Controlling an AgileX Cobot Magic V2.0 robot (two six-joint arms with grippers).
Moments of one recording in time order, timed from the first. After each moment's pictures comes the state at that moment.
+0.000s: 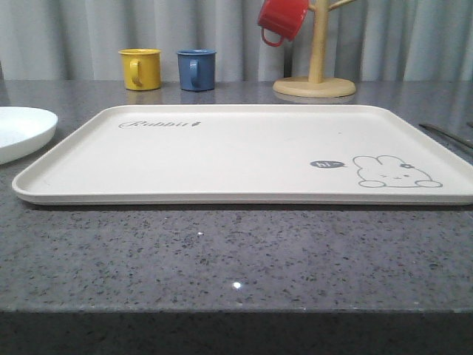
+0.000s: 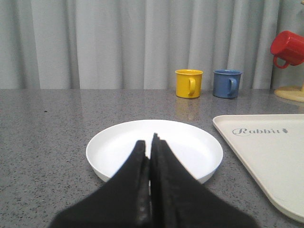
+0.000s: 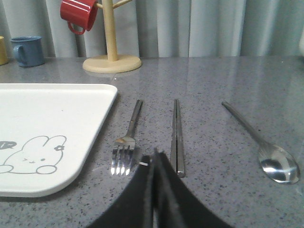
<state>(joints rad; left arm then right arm) -0.06 0.00 0.00 0.03 0.01 -0.03 0.01 -0.01 0.03 0.04 0.09 0.06</state>
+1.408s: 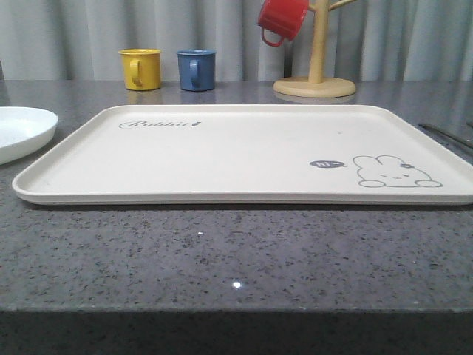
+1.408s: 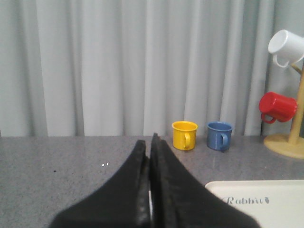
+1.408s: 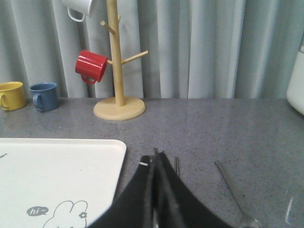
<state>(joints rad) -0.06 0.26 -0.63 0.03 0.40 -0.03 0.01 0.19 -0.52 0.04 0.46 0.06</state>
